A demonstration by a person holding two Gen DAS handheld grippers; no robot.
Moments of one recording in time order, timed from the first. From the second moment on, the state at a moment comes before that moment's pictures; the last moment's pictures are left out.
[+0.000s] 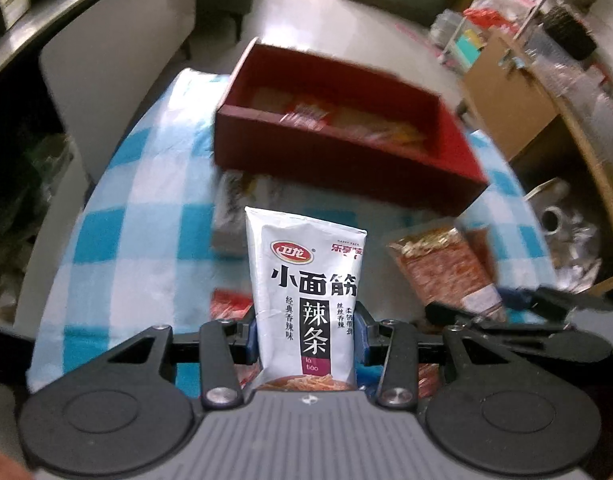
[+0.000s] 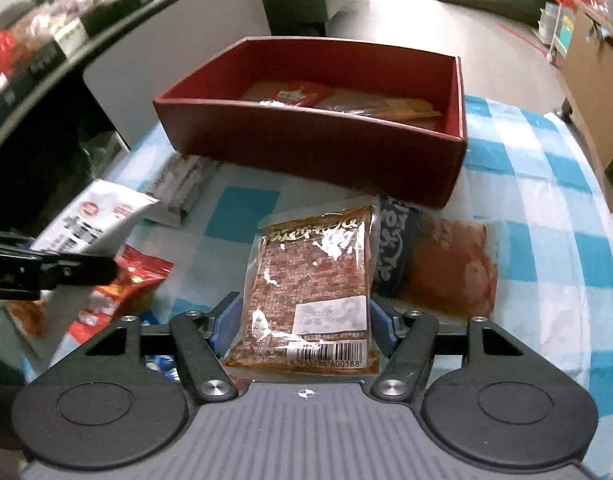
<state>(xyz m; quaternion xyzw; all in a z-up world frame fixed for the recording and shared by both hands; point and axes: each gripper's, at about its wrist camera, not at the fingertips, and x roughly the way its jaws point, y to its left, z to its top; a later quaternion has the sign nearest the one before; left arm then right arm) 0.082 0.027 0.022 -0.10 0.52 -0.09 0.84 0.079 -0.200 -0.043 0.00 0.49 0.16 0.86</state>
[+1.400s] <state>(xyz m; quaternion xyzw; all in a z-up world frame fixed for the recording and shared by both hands) 0.198 -0.017 0.066 -0.04 0.41 -0.08 0.91 0.169 -0.228 0.025 0.18 0.38 0.19 0.89</state>
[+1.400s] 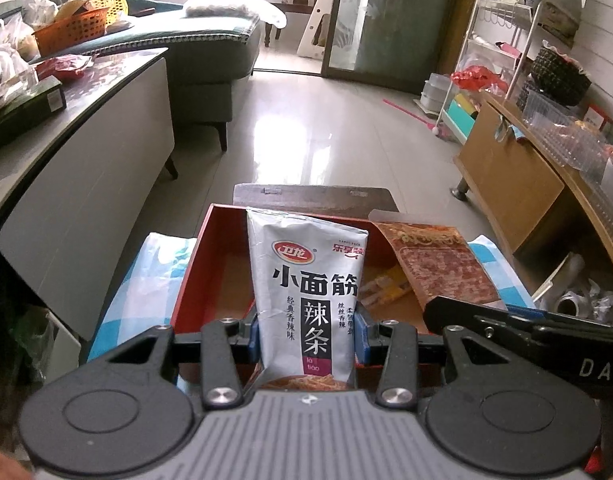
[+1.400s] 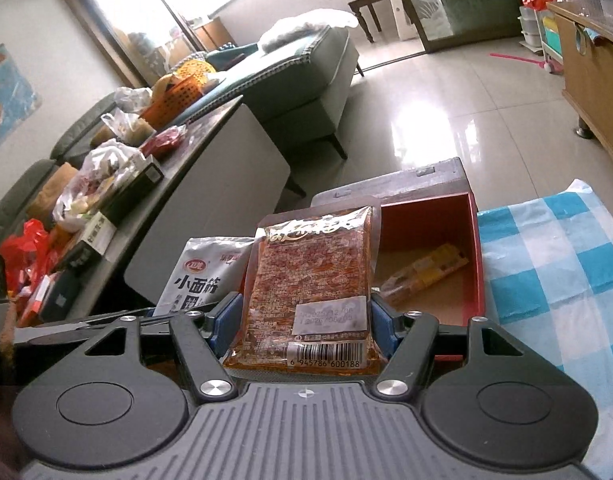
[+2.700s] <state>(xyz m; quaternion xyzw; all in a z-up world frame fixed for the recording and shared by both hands) 0.287 -0.033 -0.012 0.00 0.45 -0.01 0.89 0.260 -0.218 -0.040 0.13 0.44 0.16 0.87</state>
